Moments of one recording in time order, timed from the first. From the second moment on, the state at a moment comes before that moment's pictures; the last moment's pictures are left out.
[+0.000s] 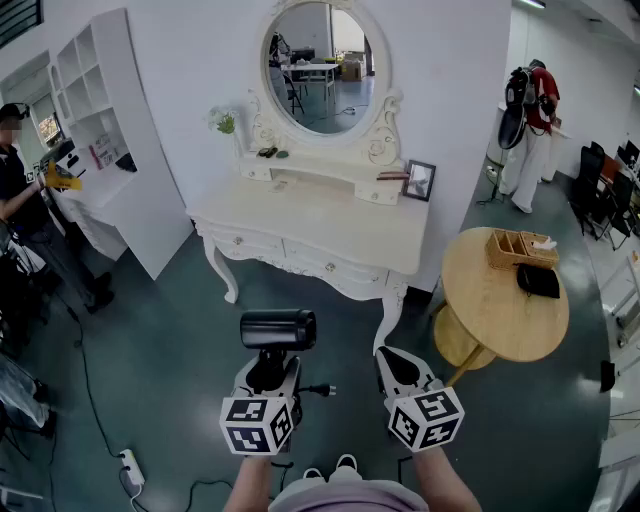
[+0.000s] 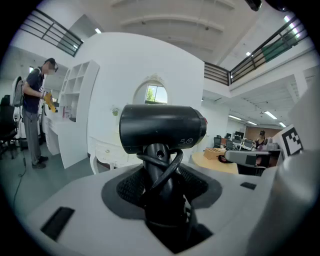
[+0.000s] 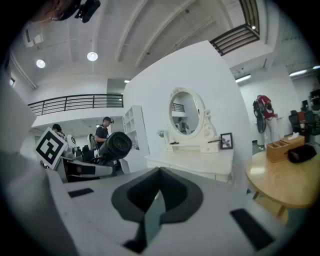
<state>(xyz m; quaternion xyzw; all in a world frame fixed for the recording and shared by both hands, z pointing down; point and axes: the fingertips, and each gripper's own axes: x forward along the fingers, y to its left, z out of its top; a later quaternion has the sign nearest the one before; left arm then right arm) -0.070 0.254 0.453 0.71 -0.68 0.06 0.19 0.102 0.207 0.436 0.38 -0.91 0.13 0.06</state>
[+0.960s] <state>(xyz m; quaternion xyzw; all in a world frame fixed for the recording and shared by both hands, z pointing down) -0.066 0.241 0.442 0.70 -0.69 0.06 0.18 0.115 0.190 0.429 0.38 -0.91 0.14 0.03</state>
